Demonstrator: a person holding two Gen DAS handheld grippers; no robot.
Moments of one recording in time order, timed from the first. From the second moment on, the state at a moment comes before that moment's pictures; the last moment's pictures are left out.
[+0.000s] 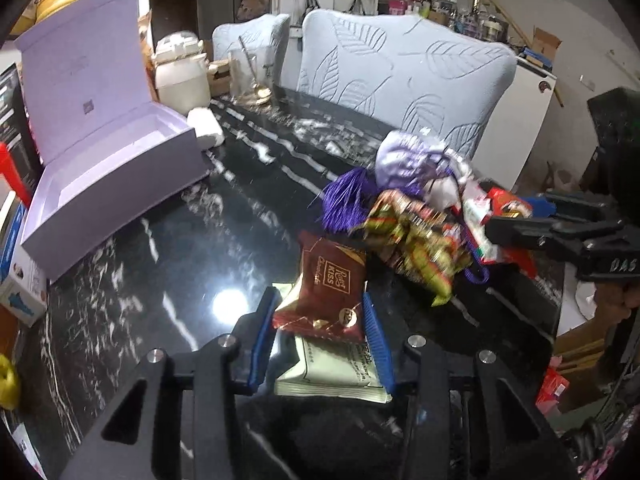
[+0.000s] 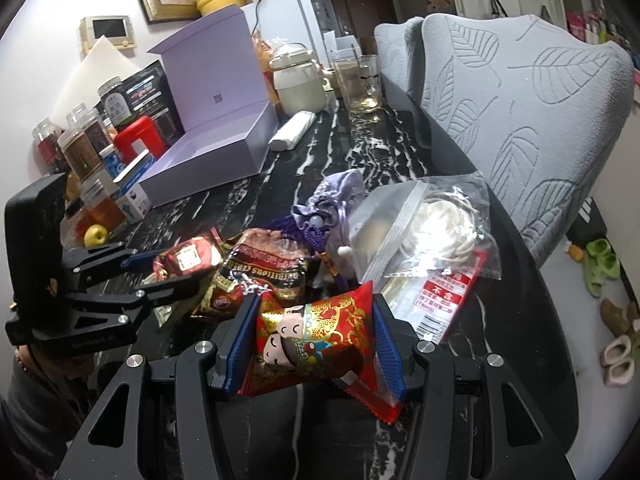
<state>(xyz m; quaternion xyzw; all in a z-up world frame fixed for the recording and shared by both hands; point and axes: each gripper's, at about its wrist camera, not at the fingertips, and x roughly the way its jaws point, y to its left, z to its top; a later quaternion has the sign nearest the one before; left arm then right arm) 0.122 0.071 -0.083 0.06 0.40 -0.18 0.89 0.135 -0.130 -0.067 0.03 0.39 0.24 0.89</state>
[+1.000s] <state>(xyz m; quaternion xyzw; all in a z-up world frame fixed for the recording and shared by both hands) 0.117 0.092 -0.092 0.02 0.44 -0.14 0.89 0.134 -0.119 -0.067 0.03 0.40 0.26 0.88</state>
